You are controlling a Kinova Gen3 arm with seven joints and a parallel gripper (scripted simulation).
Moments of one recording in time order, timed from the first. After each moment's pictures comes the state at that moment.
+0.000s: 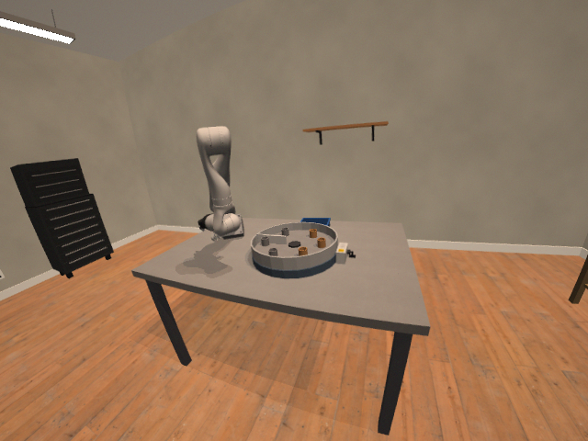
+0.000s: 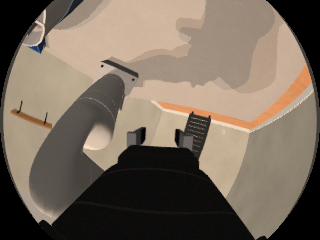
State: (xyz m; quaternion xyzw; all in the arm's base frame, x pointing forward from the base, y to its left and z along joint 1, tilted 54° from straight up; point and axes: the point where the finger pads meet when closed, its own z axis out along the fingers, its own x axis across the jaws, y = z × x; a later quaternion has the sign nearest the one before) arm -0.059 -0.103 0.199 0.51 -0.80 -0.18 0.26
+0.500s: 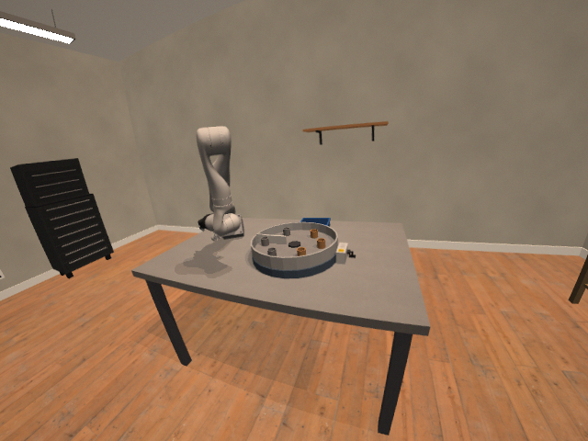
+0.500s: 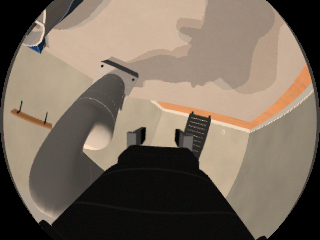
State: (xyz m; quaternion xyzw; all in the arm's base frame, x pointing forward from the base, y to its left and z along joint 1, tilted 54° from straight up) arm -0.059 -0.103 0.199 0.51 -0.80 -0.18 0.26
